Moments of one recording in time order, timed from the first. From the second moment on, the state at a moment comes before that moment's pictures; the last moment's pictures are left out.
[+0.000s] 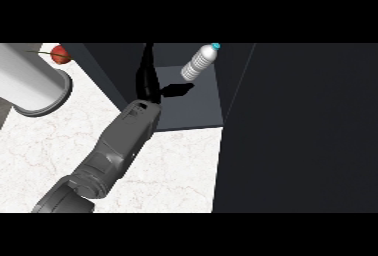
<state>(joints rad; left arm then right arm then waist) -1.10 0.00 -0.10 -0.12 0.20 0.83 -0.51 0.16 -0.43 0.73 -2.48 0.03 -0.43 0.13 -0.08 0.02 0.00</state>
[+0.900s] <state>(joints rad) -0.98 0.00 -0.11 -0.36 0.40 0.36 -0.73 0.18 -0.44 0.75 -2.48 0.03 -0.46 0.13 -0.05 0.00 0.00</state>
